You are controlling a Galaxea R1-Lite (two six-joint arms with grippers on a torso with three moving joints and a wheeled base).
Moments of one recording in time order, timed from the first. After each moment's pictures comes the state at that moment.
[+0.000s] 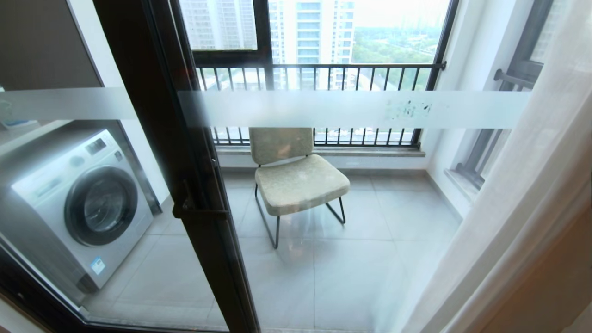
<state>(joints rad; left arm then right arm) 0.00 0.00 0.00 0.00 0.01 0.00 -0.28 1.15 -0.82 -0.61 -0.13 -0.03</state>
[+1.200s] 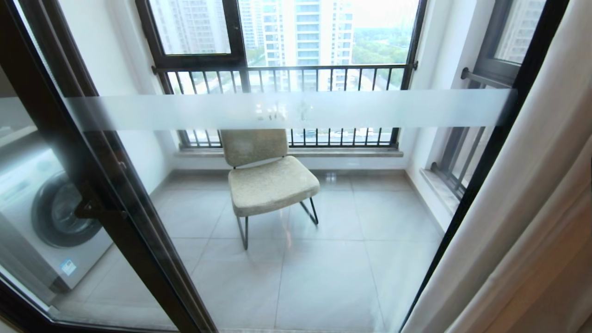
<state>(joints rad) 0.00 0.00 0.00 -0.01 0.01 0.00 -0.28 1.14 -0.82 -0.61 -0.13 -0.03</state>
